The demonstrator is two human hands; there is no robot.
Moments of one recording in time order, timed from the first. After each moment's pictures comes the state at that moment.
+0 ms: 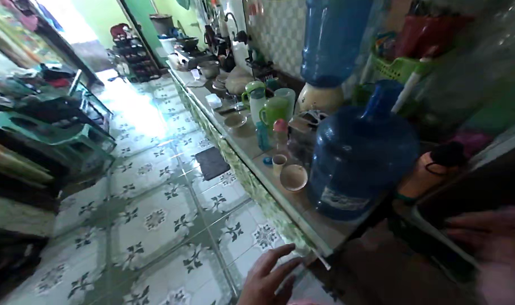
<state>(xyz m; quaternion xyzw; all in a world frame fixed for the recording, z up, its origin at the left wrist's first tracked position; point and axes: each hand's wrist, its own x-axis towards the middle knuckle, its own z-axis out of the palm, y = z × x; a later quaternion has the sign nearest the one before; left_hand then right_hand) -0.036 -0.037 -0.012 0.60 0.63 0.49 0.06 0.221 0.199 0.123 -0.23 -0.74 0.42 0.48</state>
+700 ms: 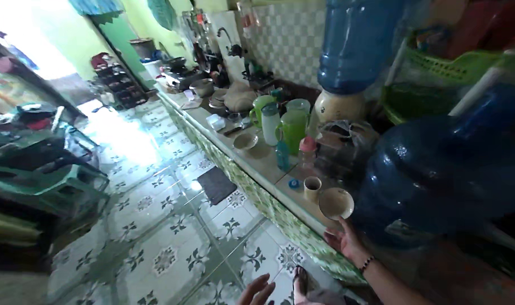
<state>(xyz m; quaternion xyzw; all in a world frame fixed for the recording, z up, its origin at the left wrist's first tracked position) -0.247 -0.087 -0.035 0.53 0.72 0.44 0.08 -0.112 0.229 -0.135 -0.54 -0.26 0.76 0.23</state>
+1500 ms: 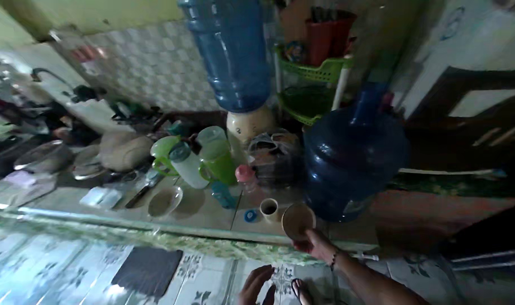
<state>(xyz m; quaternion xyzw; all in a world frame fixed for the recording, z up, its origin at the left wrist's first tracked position) -0.379 0.070 -0.058 0.67 0.53 0.42 0.30 -0.163 0.219 -0.120 -0.56 -0.12 0.74 0.36</state>
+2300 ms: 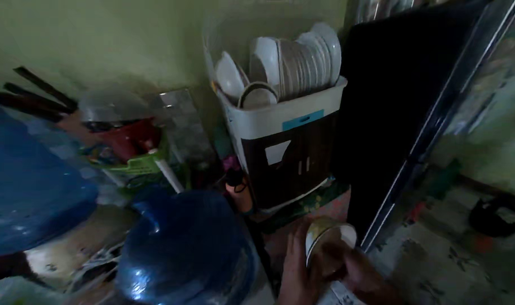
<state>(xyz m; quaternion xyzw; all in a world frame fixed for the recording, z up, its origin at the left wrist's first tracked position) 0.055 0.185 0.052 0.81 0.13 0.37 0.44 0.184 0.085 0.053 -0.54 -0.11 0.47 0.69</state>
